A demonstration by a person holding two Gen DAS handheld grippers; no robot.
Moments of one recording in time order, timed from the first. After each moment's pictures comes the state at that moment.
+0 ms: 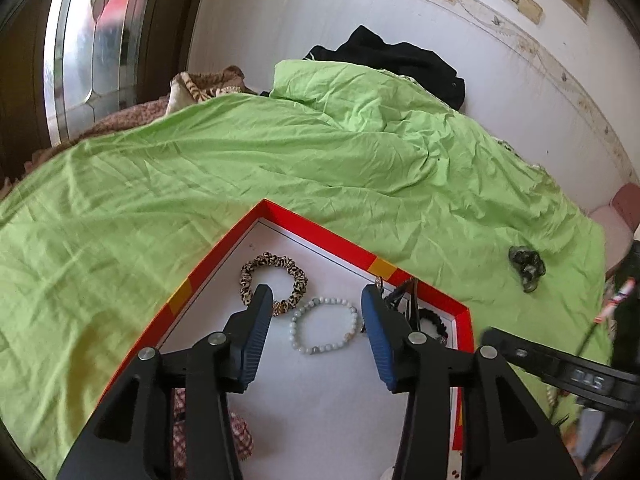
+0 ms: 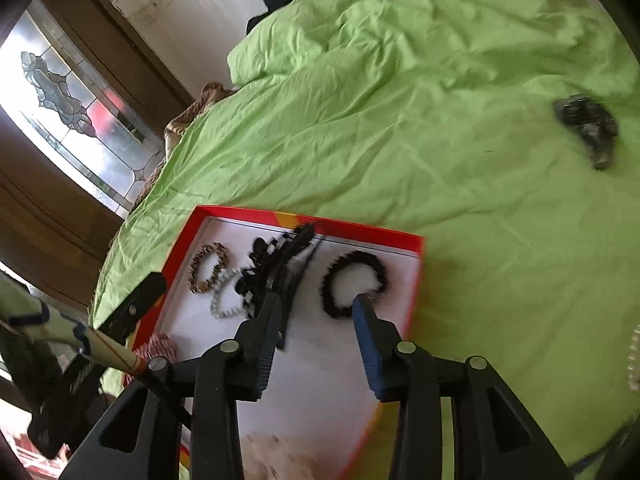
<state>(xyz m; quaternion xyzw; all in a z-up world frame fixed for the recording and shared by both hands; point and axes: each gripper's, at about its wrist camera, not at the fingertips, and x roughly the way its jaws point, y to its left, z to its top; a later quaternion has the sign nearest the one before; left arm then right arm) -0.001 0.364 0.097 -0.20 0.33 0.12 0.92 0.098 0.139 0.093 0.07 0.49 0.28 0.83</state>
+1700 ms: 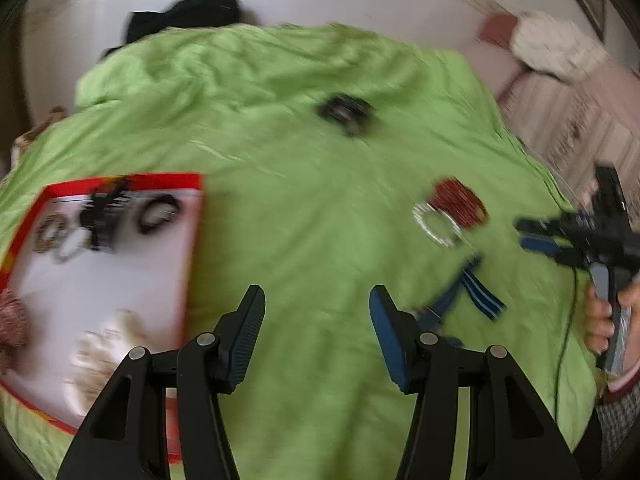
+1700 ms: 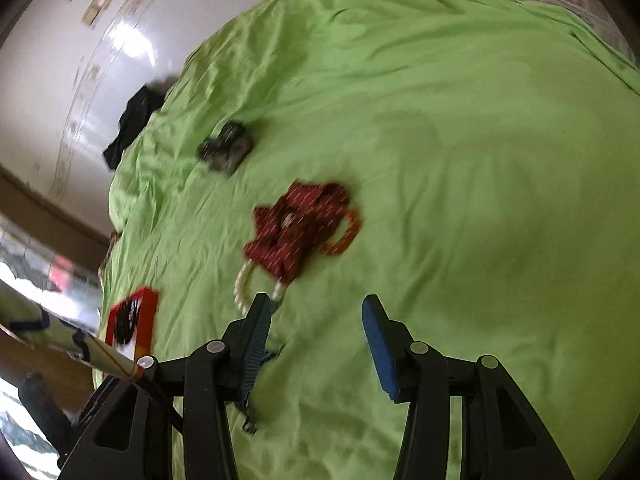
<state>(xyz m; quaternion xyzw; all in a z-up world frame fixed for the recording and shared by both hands) -0.038 0.103 0.074 -0.03 0.40 -0.11 0.91 0.040 -0.246 0.047 0.27 0.45 0.11 0.84</state>
